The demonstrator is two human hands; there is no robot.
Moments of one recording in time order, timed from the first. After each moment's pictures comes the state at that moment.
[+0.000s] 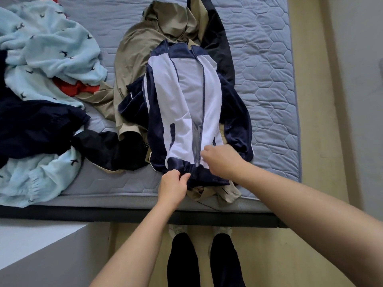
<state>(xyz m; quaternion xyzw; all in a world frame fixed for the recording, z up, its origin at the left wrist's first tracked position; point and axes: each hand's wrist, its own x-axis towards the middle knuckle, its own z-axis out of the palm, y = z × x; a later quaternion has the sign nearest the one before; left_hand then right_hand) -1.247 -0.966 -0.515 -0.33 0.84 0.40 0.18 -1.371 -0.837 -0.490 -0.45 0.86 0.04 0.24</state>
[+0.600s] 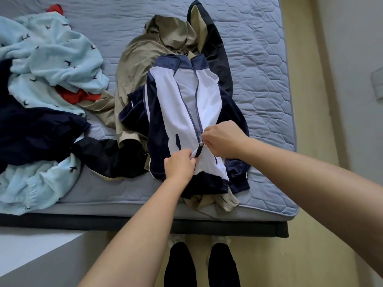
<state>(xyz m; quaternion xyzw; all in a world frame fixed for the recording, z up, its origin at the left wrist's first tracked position) -1.322 -0.966 -0.496 -0.25 0.91 0.29 0.19 -1.434 -0.849 -0.450 -0.50 0.85 0.08 0.12</state>
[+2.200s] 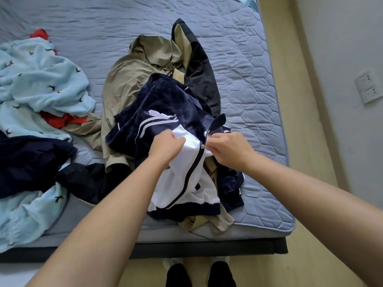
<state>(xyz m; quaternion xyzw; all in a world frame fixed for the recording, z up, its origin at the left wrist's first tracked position) -1.437 -0.999 -0.469 -0.30 0.86 0.38 0.18 -1.469 -0.808 -0.433 -0.42 0.89 -0.13 0.07</state>
